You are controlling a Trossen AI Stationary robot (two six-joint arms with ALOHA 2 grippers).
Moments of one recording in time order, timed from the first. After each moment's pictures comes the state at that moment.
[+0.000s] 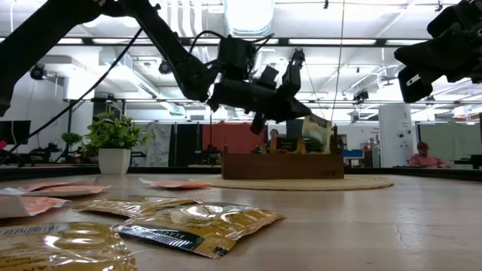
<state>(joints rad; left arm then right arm) 0.28 2.10 1.28 0.77 -0.01 -0.38 0.12 0.02 0.01 0.03 0.00 0.26</state>
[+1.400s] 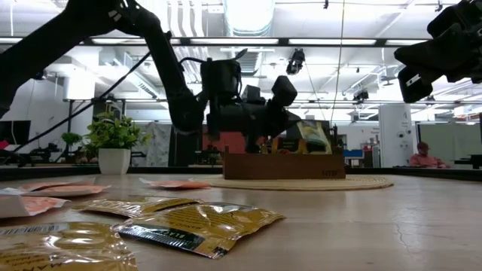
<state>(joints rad) 0.23 2.27 1.19 1.27 -0.25 -0.60 0.12 0.02 0.01 0.03 0.00 0.26</state>
